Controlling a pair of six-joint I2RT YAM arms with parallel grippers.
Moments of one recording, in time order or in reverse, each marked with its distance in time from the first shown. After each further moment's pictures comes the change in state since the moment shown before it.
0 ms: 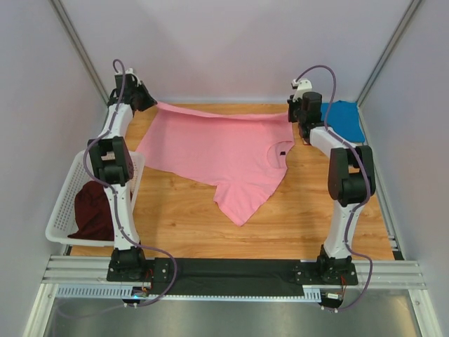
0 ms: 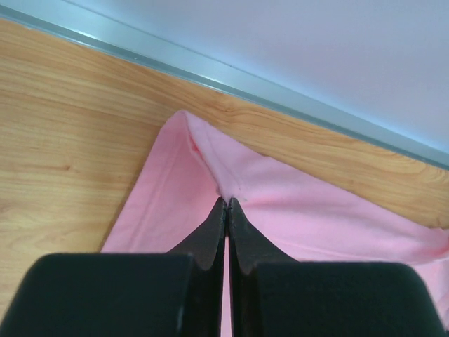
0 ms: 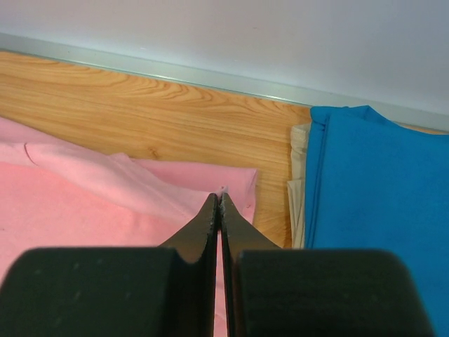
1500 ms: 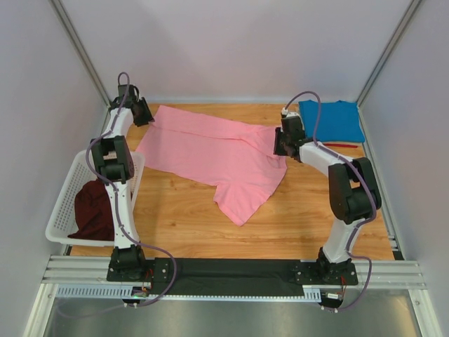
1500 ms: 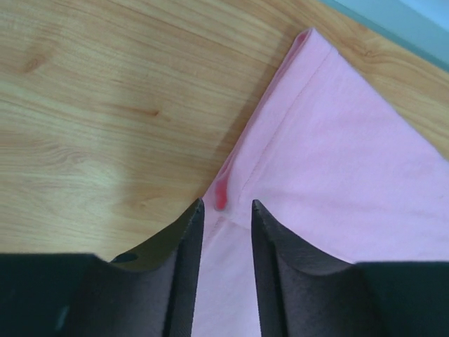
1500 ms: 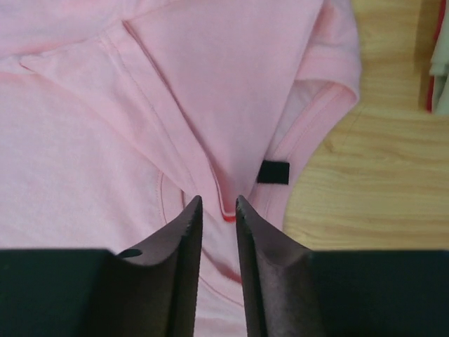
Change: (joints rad) left arm 0.024 0.116 0.035 -0.156 -0.114 0.105; right arm 0.169 -0.201 -0.270 -0.341 0.133 0.334
